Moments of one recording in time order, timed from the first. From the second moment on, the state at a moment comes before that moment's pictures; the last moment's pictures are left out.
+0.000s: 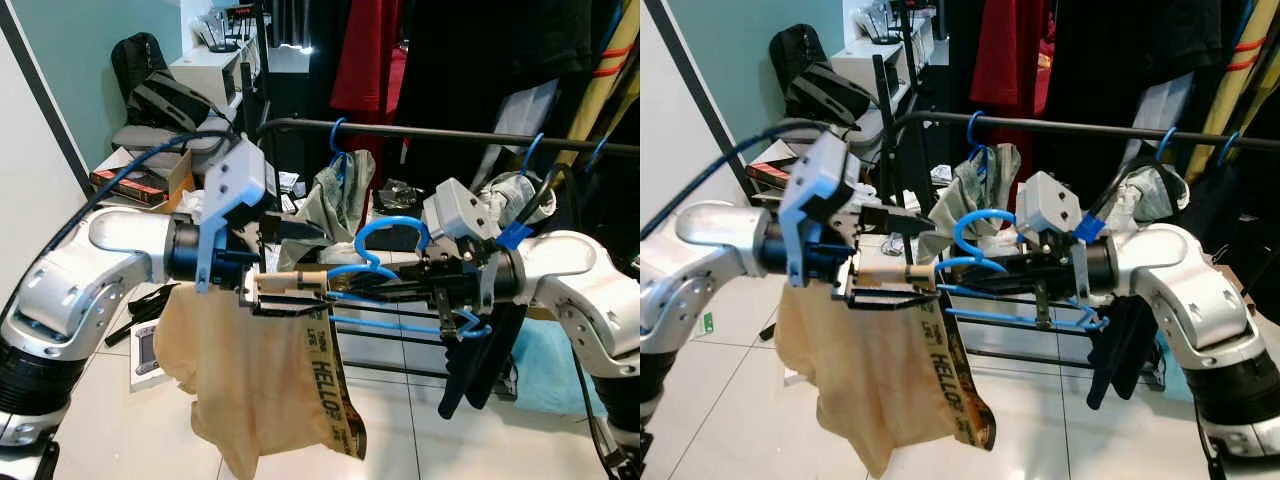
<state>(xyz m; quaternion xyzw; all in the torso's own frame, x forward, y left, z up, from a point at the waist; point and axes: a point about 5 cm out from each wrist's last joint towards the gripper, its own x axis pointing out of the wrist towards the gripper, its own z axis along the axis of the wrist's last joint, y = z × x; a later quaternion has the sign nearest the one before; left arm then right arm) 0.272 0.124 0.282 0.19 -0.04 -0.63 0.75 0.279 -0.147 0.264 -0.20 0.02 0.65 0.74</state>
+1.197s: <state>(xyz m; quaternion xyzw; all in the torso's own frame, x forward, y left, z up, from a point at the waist) 0.273 0.120 0.263 0.27 0.00 -0.61 0.74 0.285 -0.138 0.257 -0.21 0.03 0.64 0.74</state>
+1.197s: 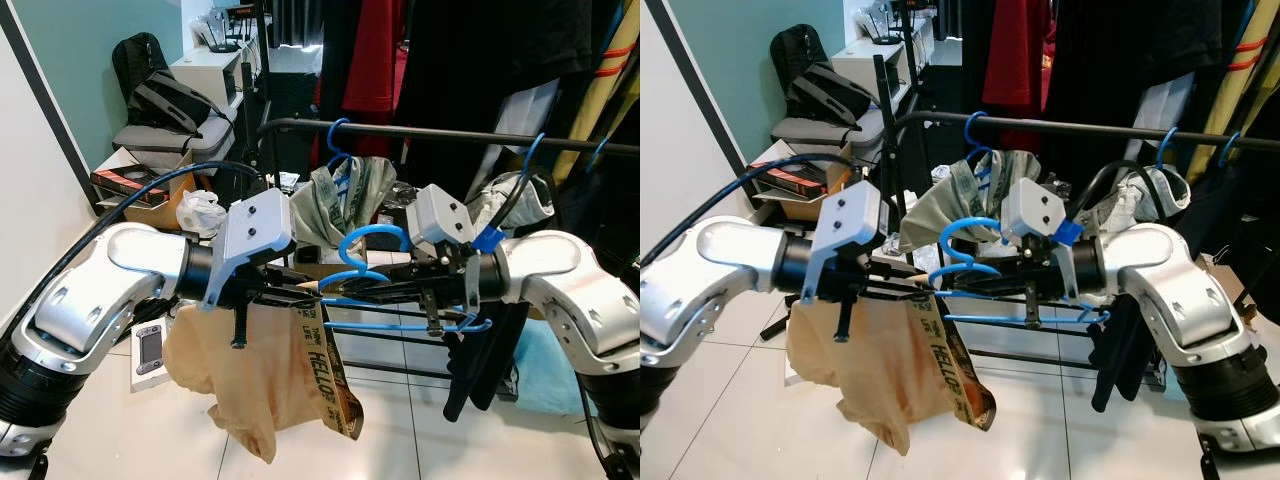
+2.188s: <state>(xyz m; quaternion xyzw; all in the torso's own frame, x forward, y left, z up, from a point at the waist) 0.314 0.175 0.290 0.35 -0.03 -0.50 0.79 0.272 -0.228 0.265 -0.15 0.05 0.53 0.83</state>
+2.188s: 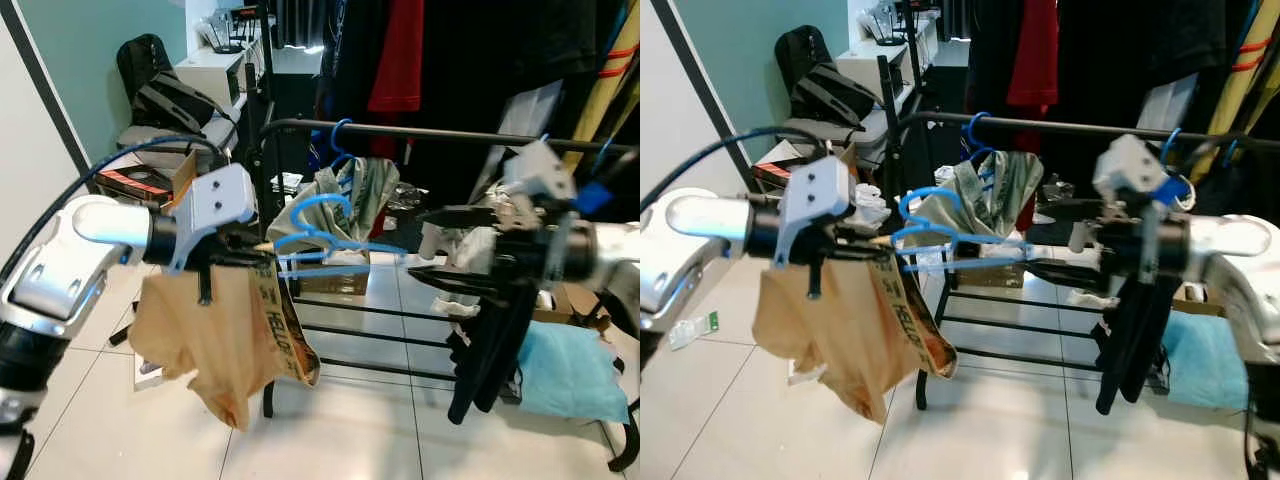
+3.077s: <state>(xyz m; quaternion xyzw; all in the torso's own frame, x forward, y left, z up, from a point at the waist) 0.318 0.177 0.356 0.30 -0.20 -0.47 0.81 0.287 -0.225 0.156 0.09 0.15 0.40 0.90</state>
